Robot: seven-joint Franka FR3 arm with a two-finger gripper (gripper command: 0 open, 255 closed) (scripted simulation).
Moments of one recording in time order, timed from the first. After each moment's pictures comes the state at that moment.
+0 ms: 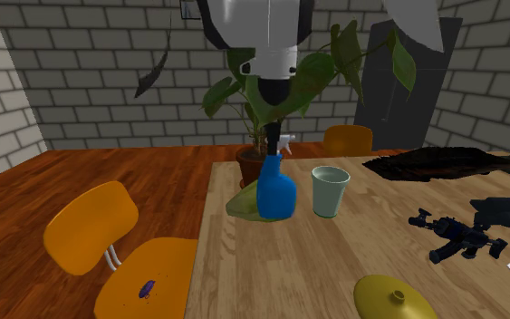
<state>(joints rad) 0.02 0.38 -0.50 -1.41 0.19 1.74 -1.60</state>
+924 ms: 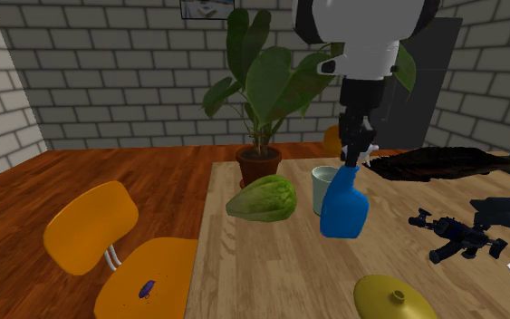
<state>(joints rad) -0.08 0.15 -0.61 -1.70 0.10 1.82 -1.82</state>
